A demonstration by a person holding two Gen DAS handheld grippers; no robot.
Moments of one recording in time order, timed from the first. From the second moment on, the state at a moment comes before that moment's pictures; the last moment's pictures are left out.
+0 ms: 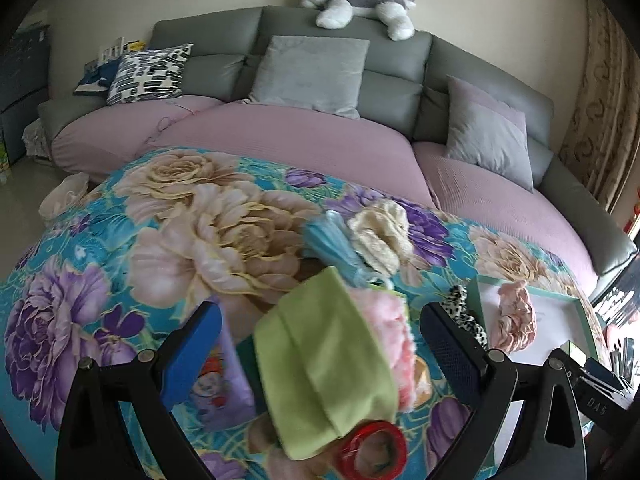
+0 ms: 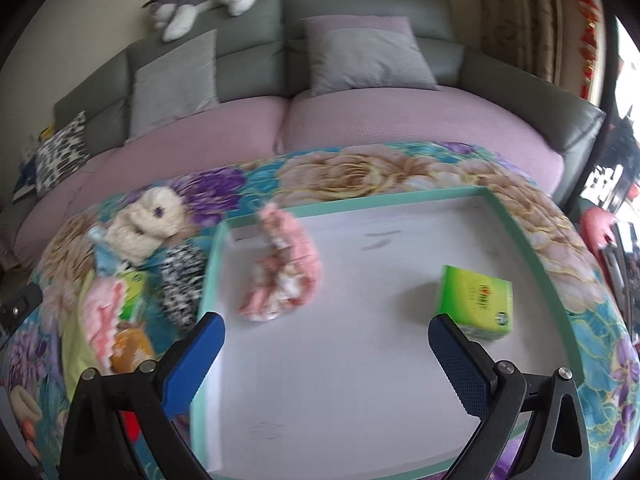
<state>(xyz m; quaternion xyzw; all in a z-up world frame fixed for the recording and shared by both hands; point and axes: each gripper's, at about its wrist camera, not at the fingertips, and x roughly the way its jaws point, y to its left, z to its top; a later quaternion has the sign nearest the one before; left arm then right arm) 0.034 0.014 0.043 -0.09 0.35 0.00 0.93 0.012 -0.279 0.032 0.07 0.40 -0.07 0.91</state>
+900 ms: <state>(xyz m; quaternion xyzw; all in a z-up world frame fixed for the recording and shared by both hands) 0.025 0.092 0.032 -0.15 0.33 0.07 0.93 0.006 -0.175 0.026 0.04 0.41 0.09 0.91</state>
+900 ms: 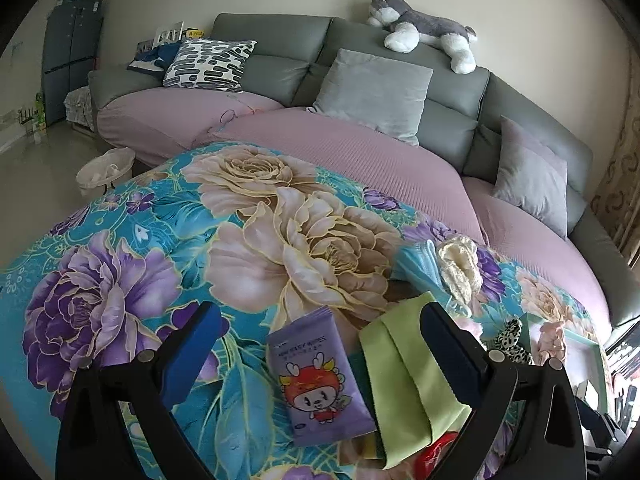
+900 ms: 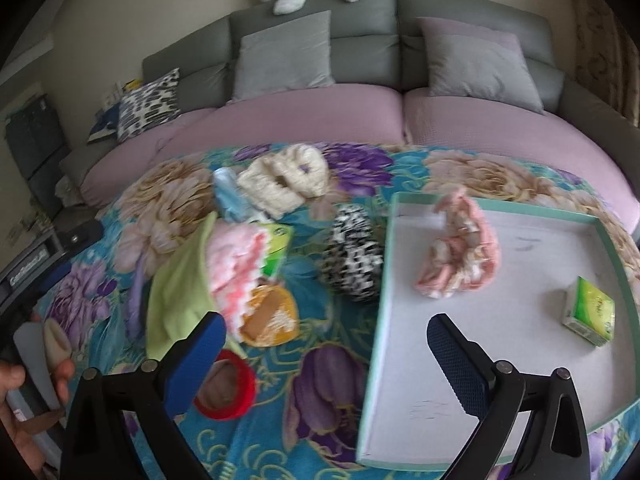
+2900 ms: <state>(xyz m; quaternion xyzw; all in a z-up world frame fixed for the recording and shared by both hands) 0.051 0.106 -0.034 -0.23 0.47 0.00 0.85 0.003 -0.093 -0.030 -0.05 0.52 0.18 0.83</state>
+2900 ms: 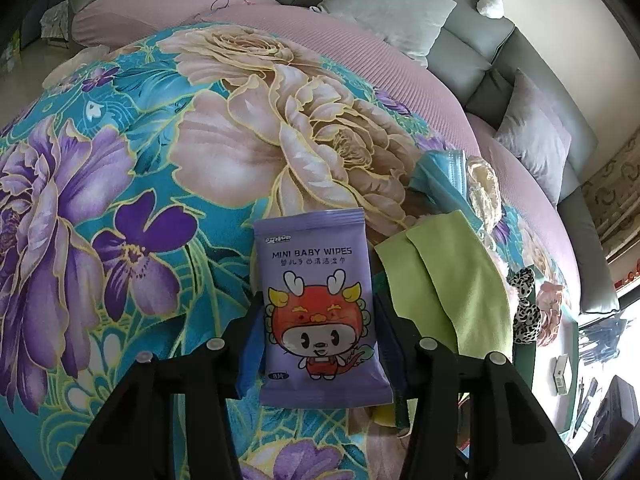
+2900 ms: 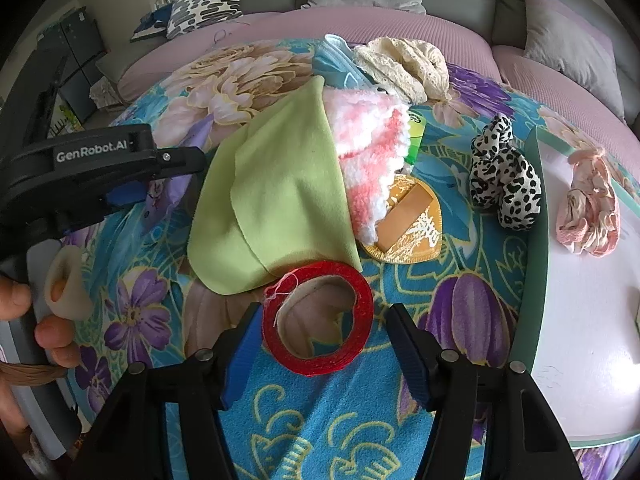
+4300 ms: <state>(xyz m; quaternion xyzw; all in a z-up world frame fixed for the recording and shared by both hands) 0.041 -0.029 0.044 -0.09 0.40 -0.14 0.90 -0.004 -0.254 0.038 0.08 0.41 -0.03 0.91</state>
